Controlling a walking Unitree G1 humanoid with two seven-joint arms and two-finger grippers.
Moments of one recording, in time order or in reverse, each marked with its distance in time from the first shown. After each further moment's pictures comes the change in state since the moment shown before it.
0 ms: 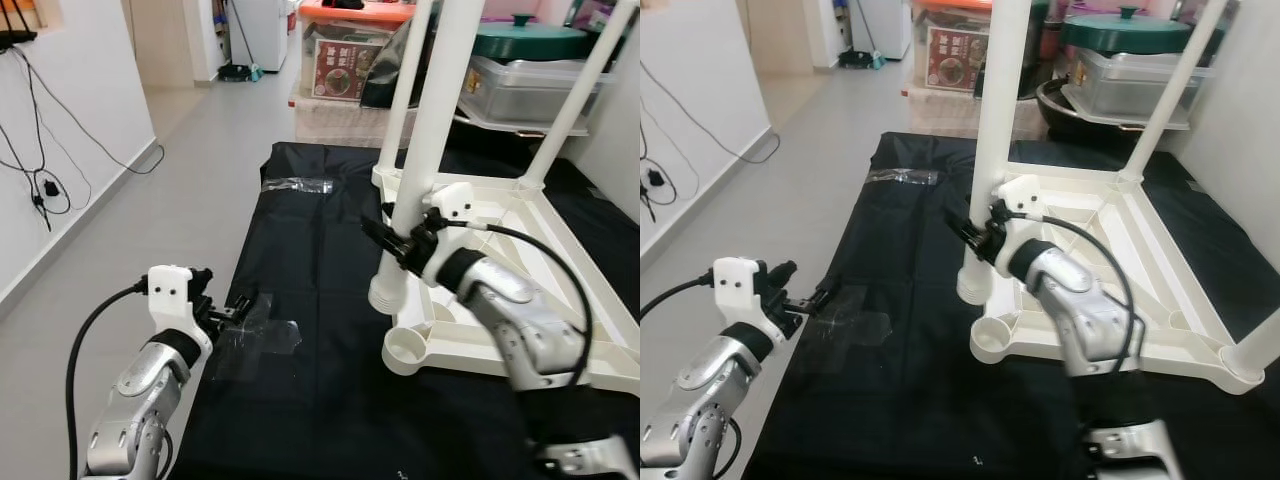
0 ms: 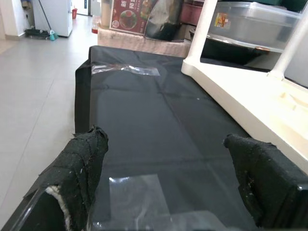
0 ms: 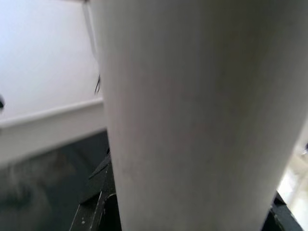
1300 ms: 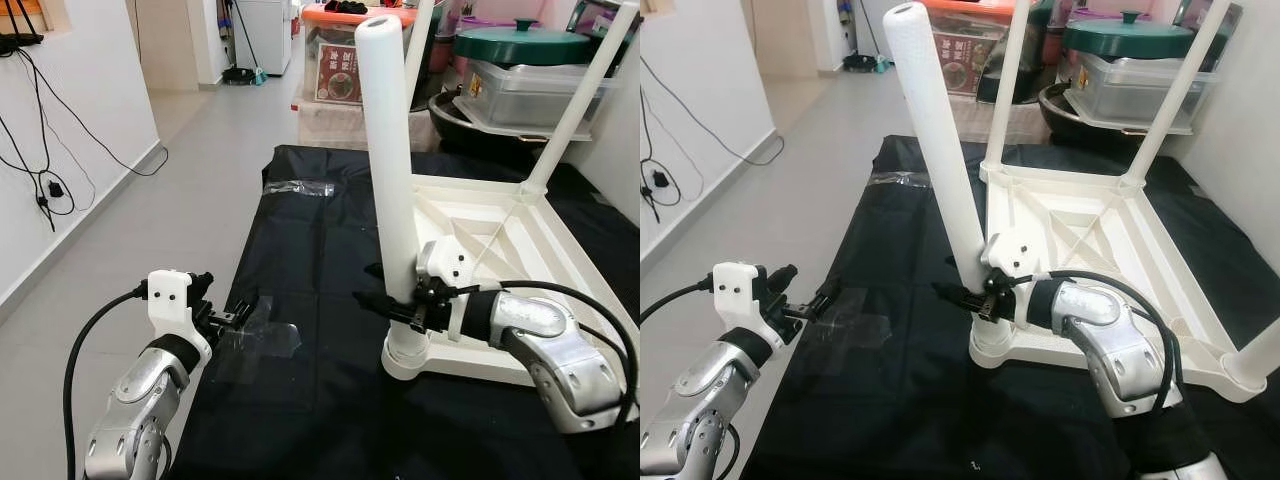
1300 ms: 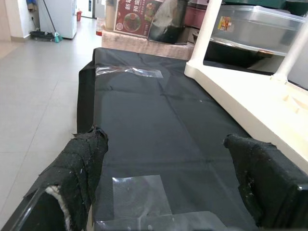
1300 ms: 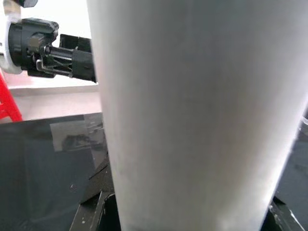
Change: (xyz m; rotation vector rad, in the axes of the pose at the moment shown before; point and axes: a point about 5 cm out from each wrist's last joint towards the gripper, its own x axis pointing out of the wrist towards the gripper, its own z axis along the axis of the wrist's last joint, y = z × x) left arm -0.001 0.003 0.003 0.006 -0.012 0.011; right arm -0.014 0.051 -0.025 -0.040 0.056 0.325
